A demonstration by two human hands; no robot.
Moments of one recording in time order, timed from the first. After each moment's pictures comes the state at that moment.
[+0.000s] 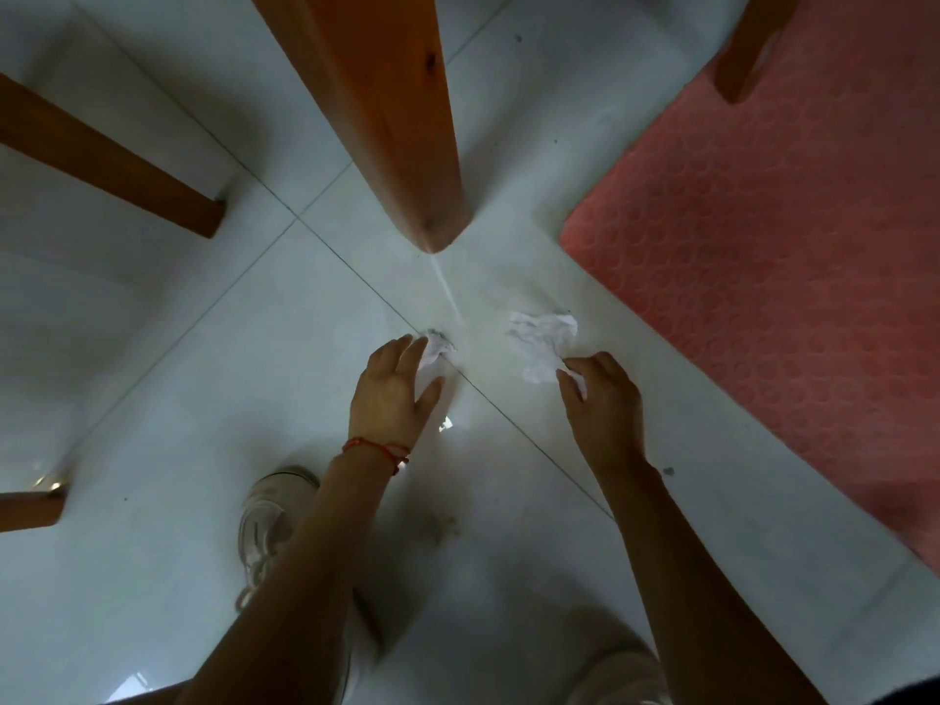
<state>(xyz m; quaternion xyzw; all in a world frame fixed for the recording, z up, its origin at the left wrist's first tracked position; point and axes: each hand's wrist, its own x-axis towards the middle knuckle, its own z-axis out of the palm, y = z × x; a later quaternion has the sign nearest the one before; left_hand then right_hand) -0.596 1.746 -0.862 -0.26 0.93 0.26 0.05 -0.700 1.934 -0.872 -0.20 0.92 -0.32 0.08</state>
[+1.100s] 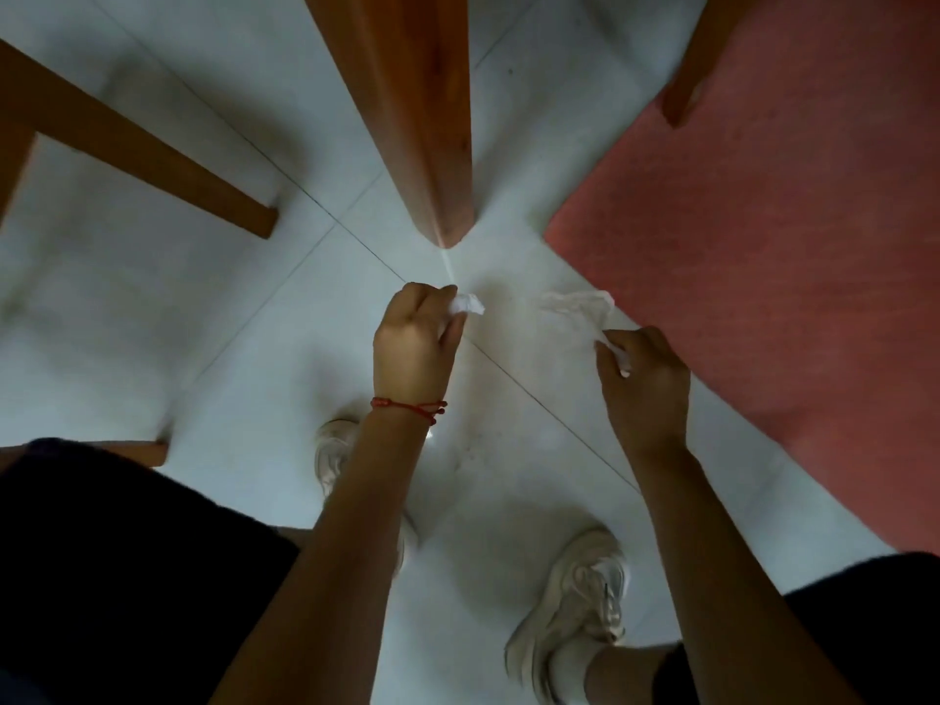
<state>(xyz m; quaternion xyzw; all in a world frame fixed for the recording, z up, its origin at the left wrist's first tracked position) -0.618 1.754 -0.669 -0.24 0.90 0.32 -0.16 -0.685 1.943 -0.673 -0.18 0.94 -0.29 0.03</state>
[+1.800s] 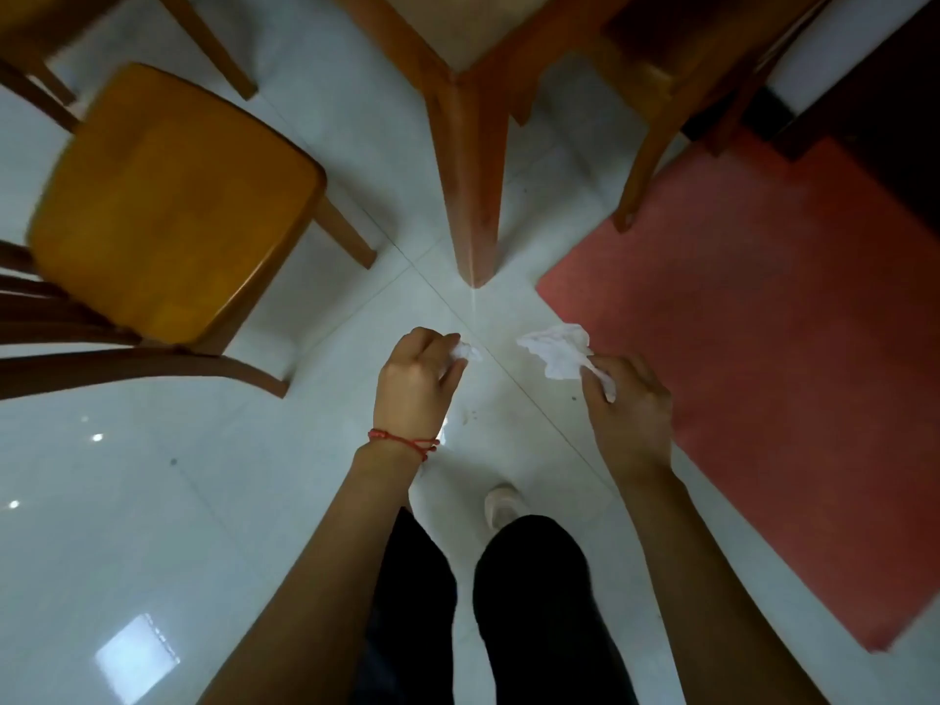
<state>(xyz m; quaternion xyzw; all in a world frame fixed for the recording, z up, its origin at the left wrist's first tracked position) -0.516 1.806 -0.310 -0.24 0.91 0.29 -0.14 -0.614 1.980 -0.317 -0.25 0.91 -0.34 0.00</state>
